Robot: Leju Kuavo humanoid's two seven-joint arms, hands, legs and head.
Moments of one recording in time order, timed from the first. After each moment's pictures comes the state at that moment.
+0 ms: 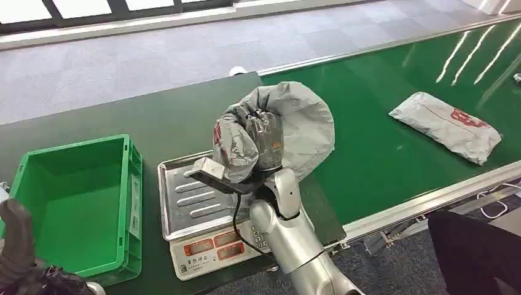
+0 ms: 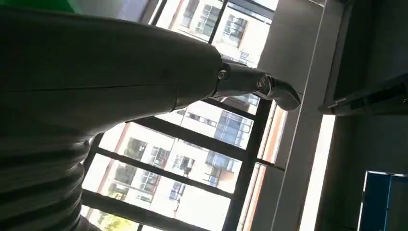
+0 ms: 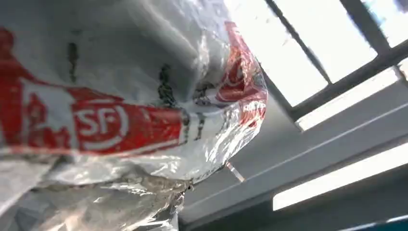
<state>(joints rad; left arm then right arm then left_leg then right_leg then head) -0.10 -0.23 -0.20 -1.79 -0.06 0.43 -0.70 -0.31 0.33 0.09 -1.38 1.24 -0.49 -0.23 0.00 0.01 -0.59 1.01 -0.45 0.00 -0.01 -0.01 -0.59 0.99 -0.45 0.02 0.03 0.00</state>
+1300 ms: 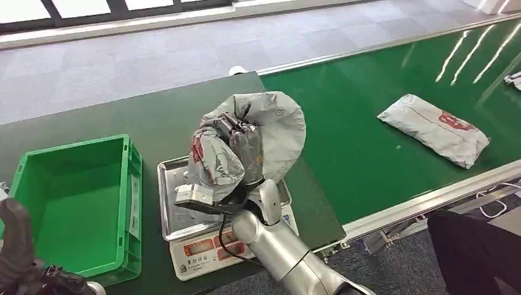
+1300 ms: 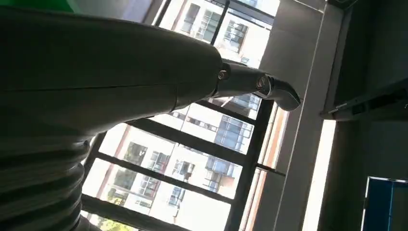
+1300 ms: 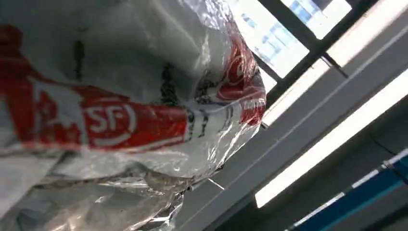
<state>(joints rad) -0.10 -0.23 -0.20 -1.79 -0.07 0.46 -0.70 -0.34 0.31 0.26 -1.32 0.91 -0.70 -0.46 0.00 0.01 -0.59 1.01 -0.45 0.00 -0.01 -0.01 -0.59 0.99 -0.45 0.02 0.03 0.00</state>
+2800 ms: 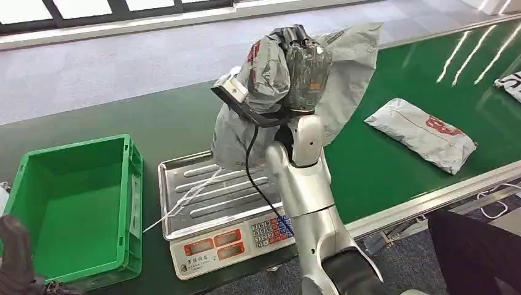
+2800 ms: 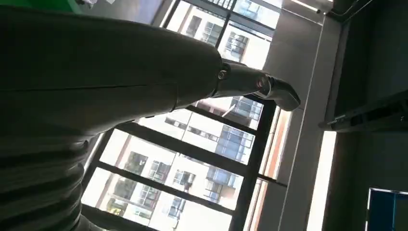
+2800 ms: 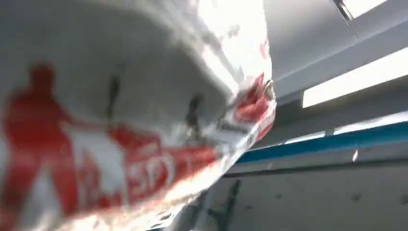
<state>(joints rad) -0.03 -0.22 -0.24 -1.85 -0.08 0.52 -0.70 -0.59 0.30 -0.11 -1.39 1.55 -0.56 0.00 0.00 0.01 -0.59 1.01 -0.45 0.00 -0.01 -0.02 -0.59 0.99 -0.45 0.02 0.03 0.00</state>
